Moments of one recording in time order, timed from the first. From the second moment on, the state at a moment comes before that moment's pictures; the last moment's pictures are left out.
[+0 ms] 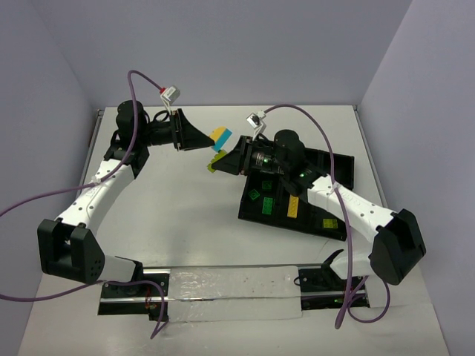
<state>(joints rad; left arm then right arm) -0.28 1.39 1.17 0.14 1.09 -0.92 0.65 1.33 0.99 0.28 -0.58 0.82</state>
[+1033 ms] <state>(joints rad) -0.28 1.39 1.18 0.08 1.07 -0.90 0.37 0.92 0.73 -0.36 -0.21 0.59</state>
